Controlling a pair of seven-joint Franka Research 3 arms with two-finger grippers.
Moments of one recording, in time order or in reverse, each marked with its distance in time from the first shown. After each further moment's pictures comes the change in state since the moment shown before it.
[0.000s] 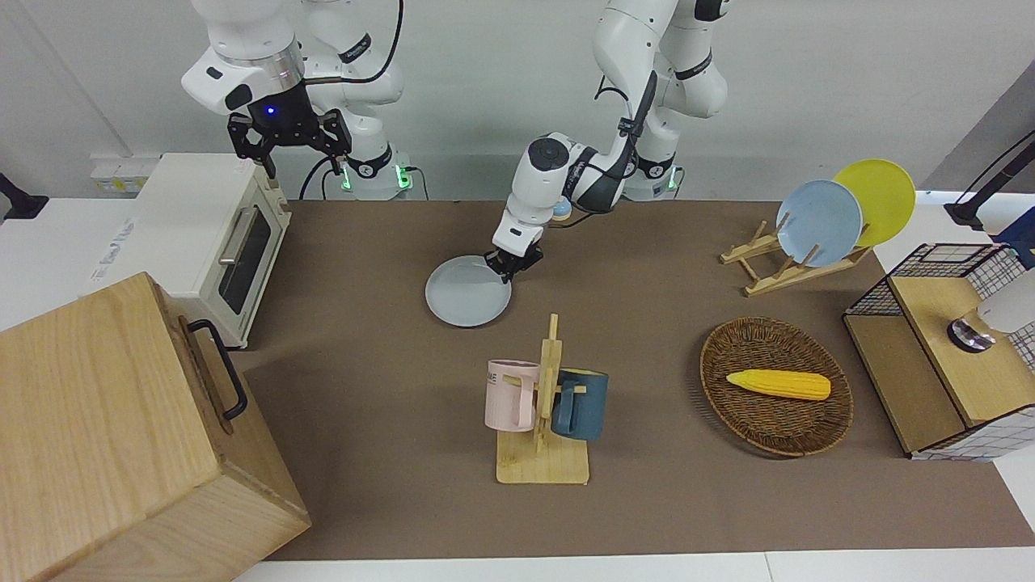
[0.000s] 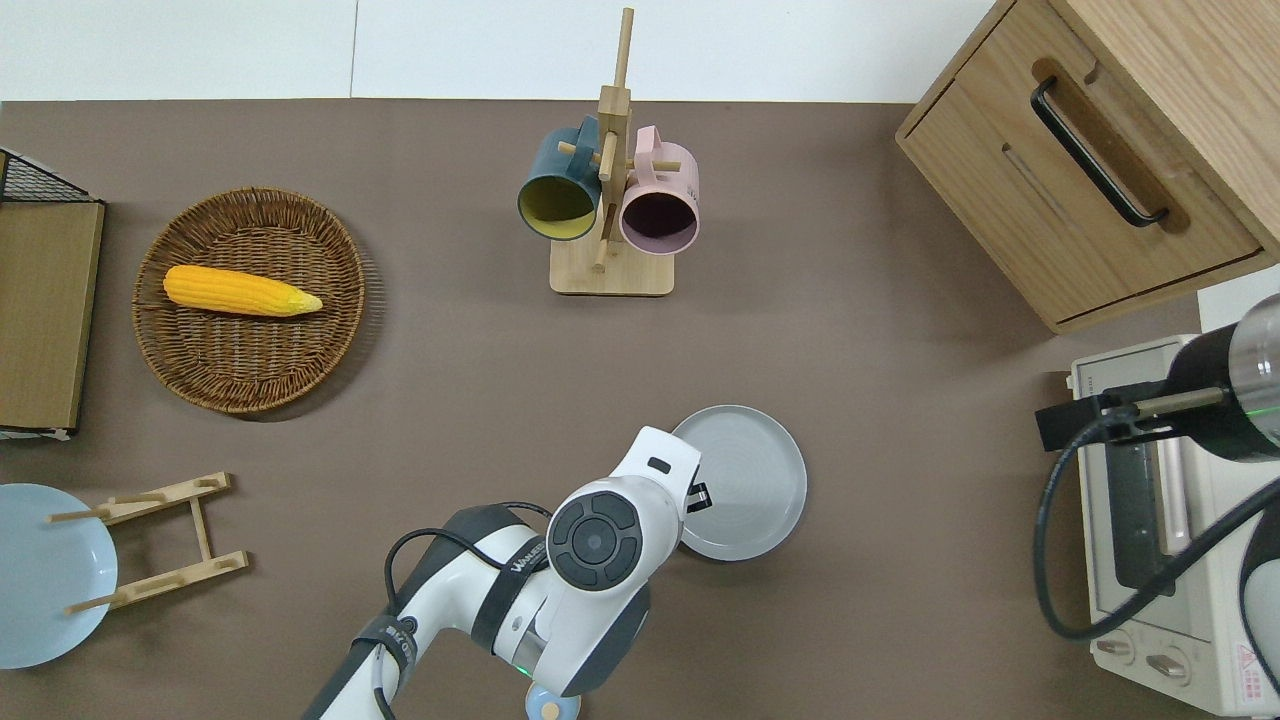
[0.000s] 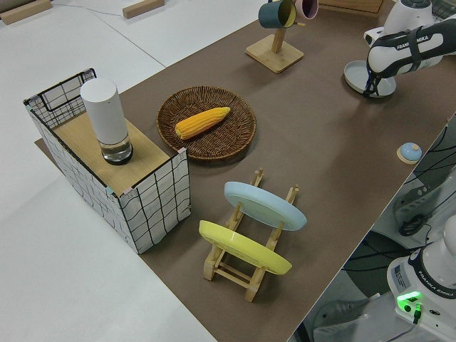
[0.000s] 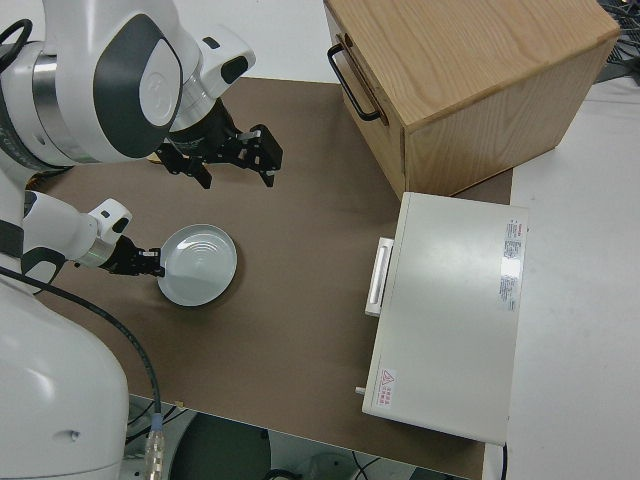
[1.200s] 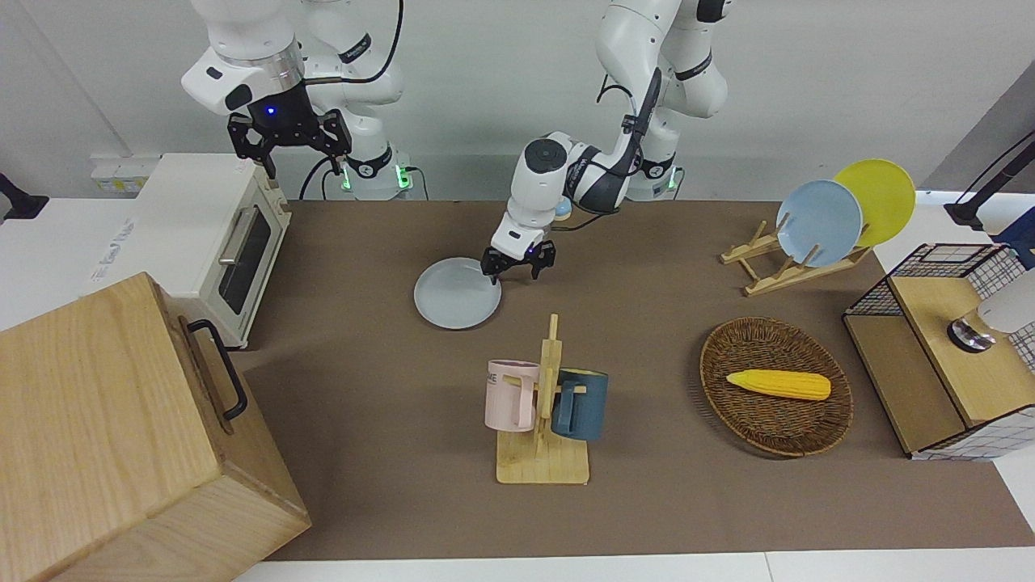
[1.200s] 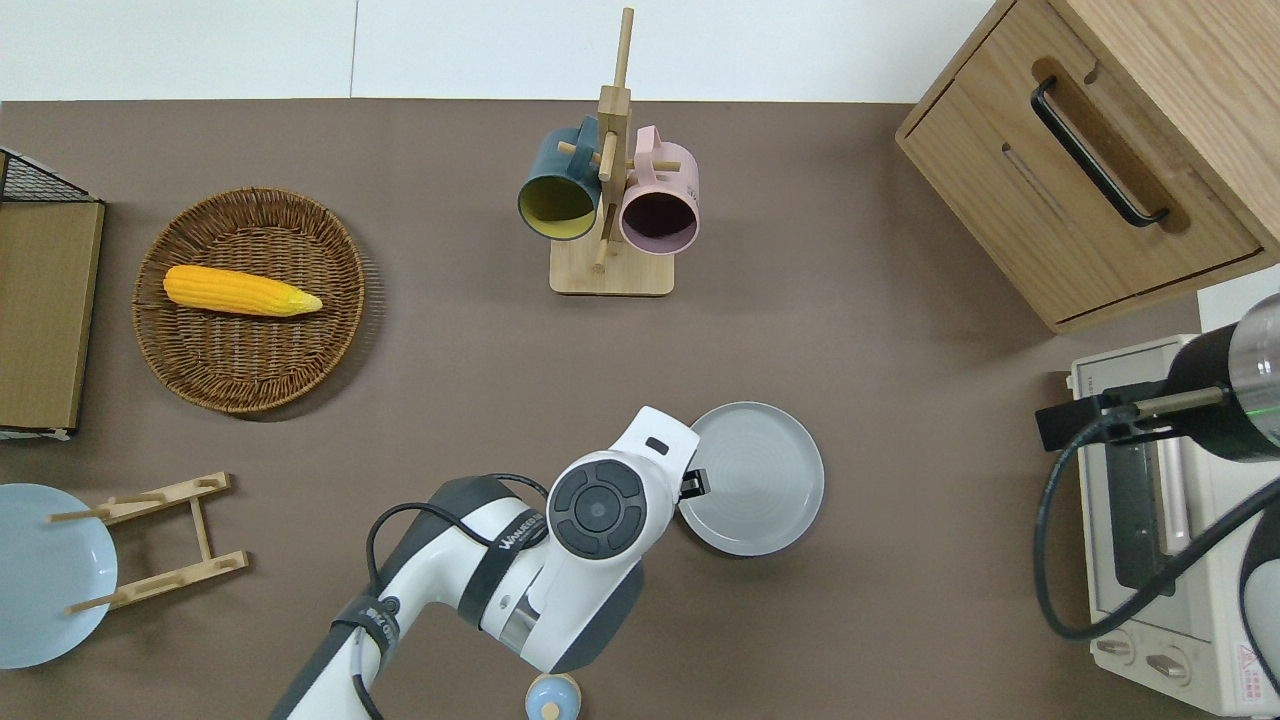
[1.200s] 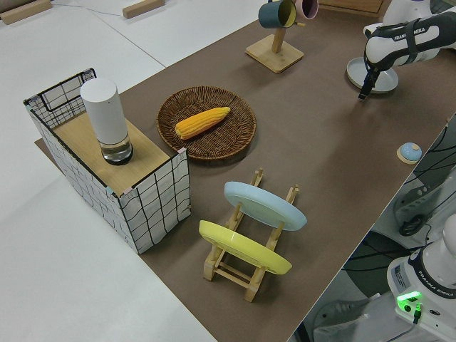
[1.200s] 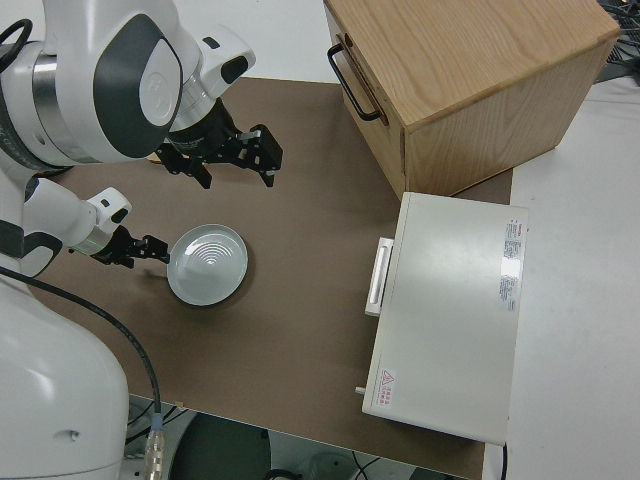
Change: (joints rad) left arm 0.025 -0.011 0.025 0.060 0.085 -0.148 0.069; right arm 0.000 0.000 0.000 0.000 0.000 0.000 0.000
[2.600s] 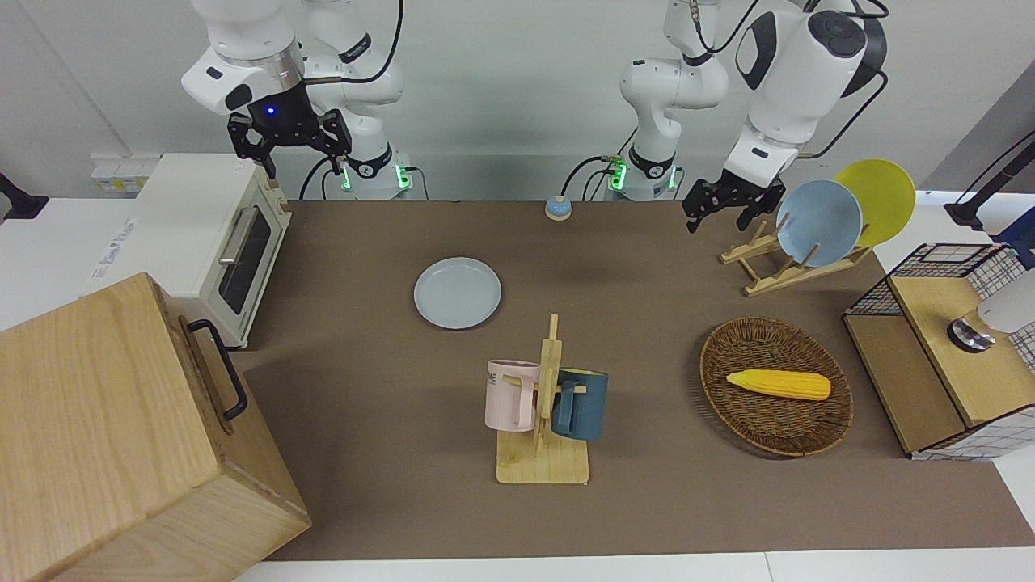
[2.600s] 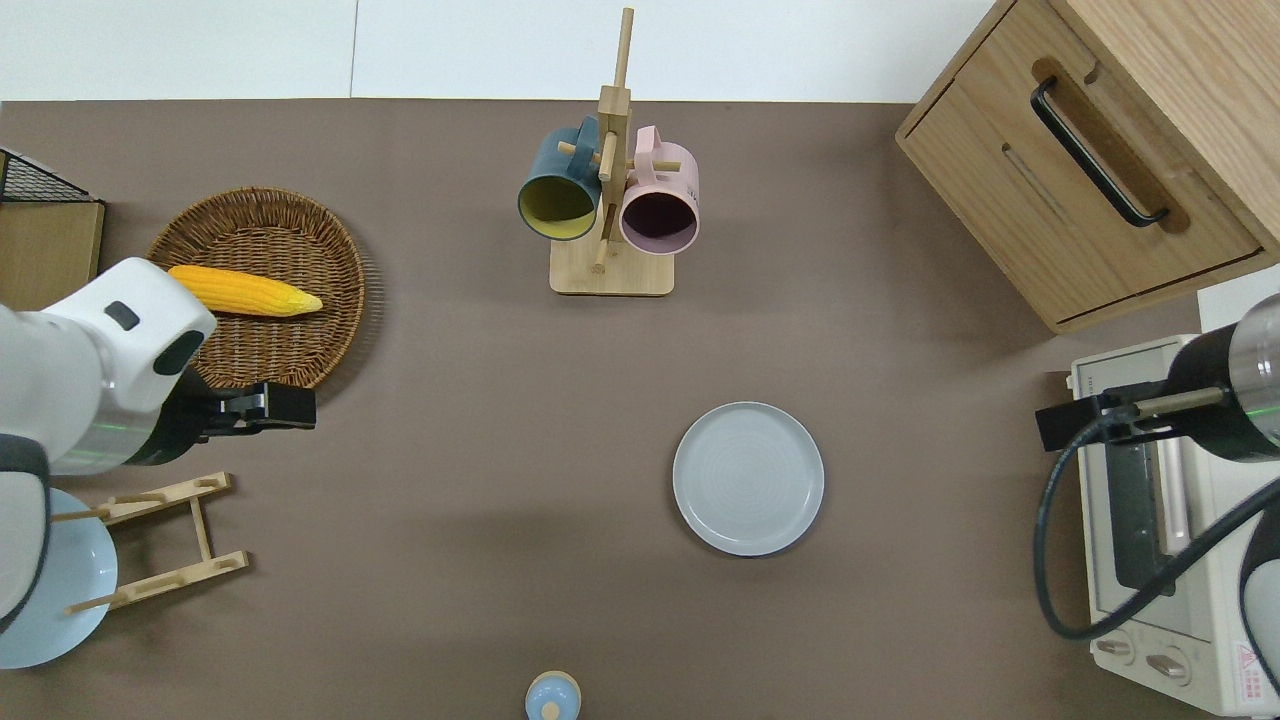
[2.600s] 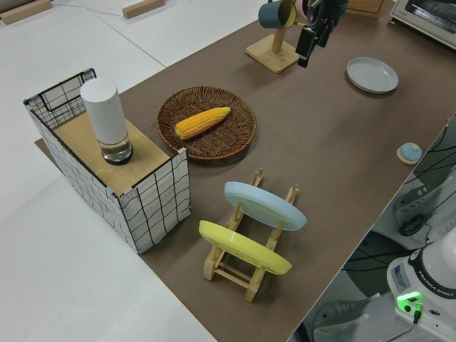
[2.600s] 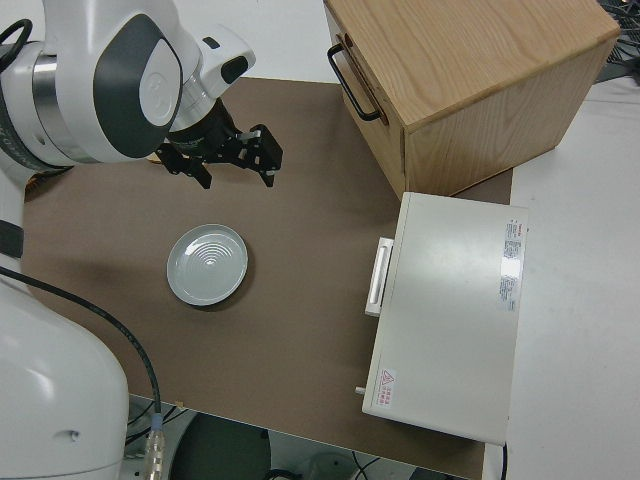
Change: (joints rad) left arm 0.489 -0.347 0.118 0.241 0.057 -0.657 0.638; right arm 0.000 0.000 0.000 0.000 0.000 0.000 0.000
